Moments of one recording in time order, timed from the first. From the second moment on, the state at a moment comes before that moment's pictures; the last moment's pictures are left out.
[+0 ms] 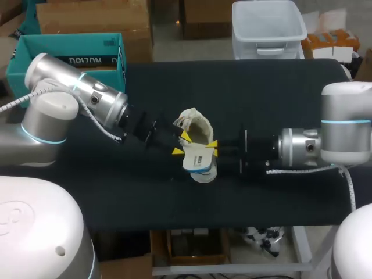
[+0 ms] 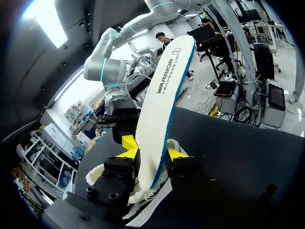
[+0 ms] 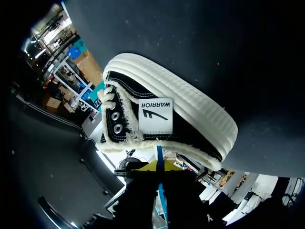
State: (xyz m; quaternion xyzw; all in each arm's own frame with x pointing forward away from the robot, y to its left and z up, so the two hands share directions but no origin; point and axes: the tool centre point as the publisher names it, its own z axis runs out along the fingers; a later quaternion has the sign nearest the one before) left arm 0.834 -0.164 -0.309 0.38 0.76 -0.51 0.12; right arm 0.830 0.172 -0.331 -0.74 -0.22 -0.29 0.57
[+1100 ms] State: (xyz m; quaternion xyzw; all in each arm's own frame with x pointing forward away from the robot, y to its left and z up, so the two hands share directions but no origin) left arm 0.855 -0.180 -0.321 0.42 0.77 -0.46 0.13; right arm 0.822 0.168 -0.335 -0.75 -0.20 -0.26 0.57
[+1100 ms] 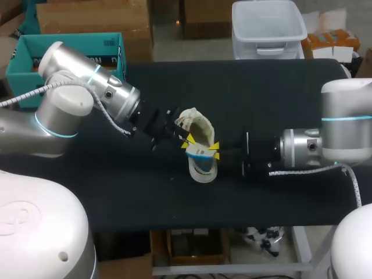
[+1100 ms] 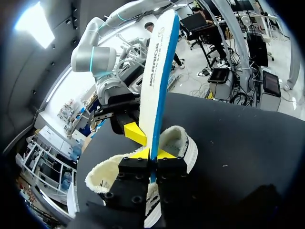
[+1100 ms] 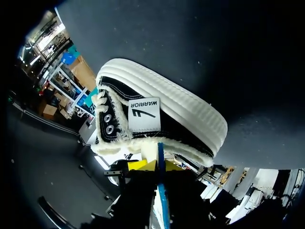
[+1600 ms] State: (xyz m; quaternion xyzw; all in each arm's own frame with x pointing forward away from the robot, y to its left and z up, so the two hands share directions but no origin) left arm 0.873 -0.180 -0.327 0.42 0.78 -0.44 0.14; right arm 0.823 0.168 -0.339 -0.76 -0.20 -0.25 0.57
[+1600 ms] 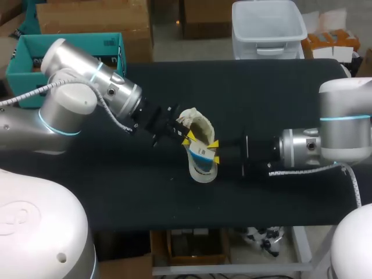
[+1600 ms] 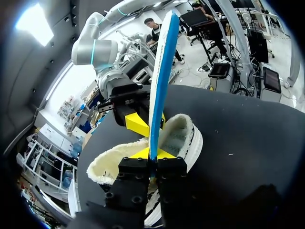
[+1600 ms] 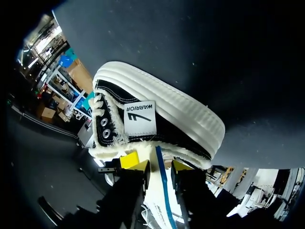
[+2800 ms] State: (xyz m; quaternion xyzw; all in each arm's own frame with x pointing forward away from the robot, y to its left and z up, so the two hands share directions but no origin) left arm 0.851 -0.184 -0.319 0.46 0.76 -0.44 0.11; right arm 0.830 0.170 -0.345 -0.78 -0.20 -0.26 0.54
